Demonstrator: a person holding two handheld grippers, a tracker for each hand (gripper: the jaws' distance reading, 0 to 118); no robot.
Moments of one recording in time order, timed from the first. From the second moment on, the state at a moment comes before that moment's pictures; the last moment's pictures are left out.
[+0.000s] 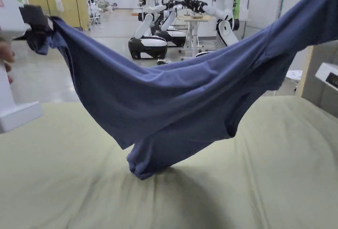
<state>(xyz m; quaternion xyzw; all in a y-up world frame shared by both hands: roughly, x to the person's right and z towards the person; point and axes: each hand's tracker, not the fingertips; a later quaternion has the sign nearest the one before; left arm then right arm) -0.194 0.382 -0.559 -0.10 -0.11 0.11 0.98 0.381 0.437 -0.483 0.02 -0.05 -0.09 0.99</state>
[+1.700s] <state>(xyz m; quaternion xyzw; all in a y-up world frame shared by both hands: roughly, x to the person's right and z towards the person) -0.289 0.136 -0.170 -0.23 0.04 0.12 0.97 0.296 0.177 -0.149 -0.12 -0.07 0.11 0.98</state>
